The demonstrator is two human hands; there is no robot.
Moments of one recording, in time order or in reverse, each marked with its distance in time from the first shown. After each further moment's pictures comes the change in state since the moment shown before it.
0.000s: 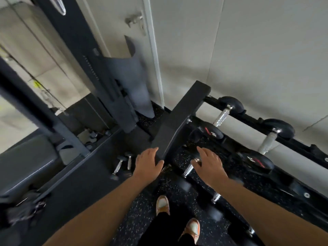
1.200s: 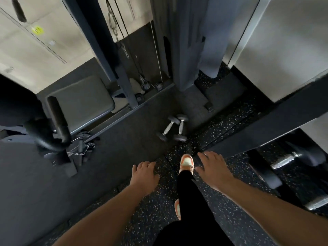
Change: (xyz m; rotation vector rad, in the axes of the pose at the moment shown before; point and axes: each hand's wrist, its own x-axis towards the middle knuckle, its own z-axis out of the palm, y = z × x) left_hand -0.096 -0.447 -0.020 0.140 -0.422 -0.428; right_hand 0.066 -0.304 0.300 -0.364 -0.476 -0.299
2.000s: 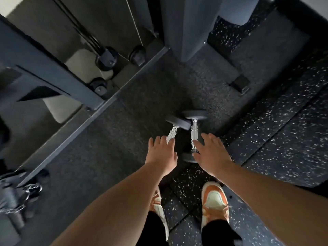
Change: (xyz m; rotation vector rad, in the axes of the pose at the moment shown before) left_hand 0.544 -0.042 0.169 0.285 0.024 0.294; right_hand 0.487 0.053 0.253 -0.051 -0.074 0.079
